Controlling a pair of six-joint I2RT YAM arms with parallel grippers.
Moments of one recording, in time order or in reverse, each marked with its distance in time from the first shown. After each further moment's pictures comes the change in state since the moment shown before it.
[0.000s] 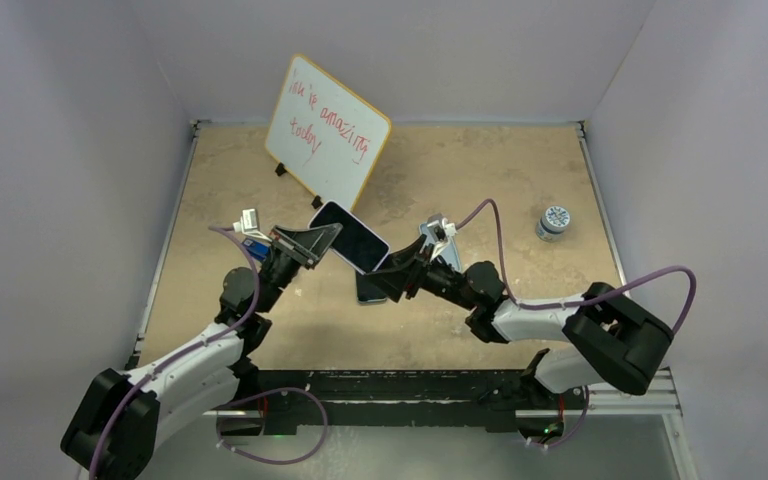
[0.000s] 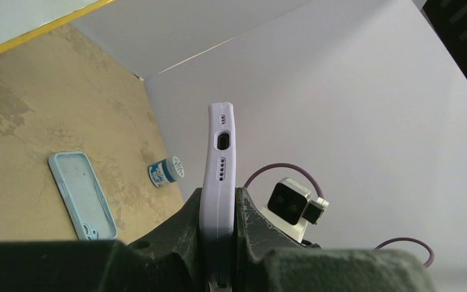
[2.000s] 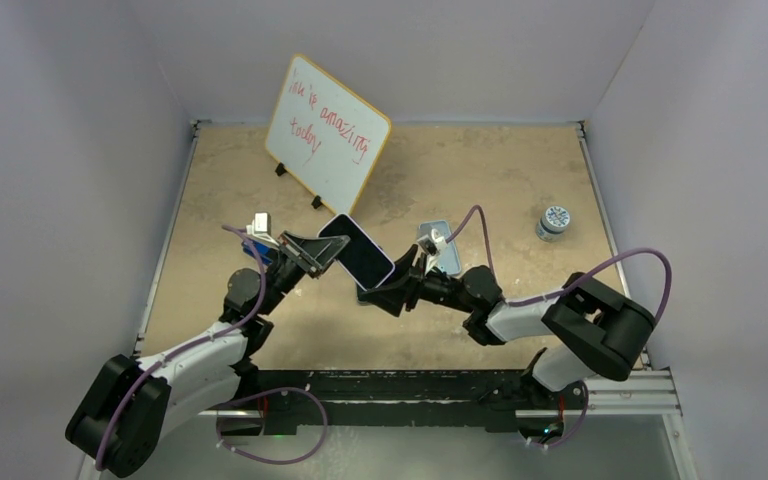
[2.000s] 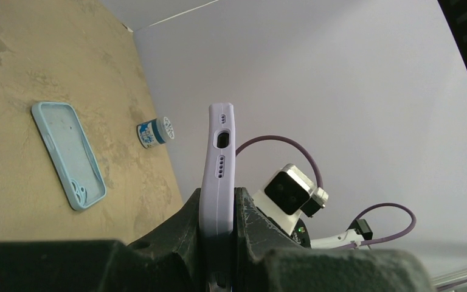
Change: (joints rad) left arm 0.008 0.080 -0.039 0.082 0.127 -0.103; right arm 0.006 0.112 -0.028 0.136 -0.149 -0.090
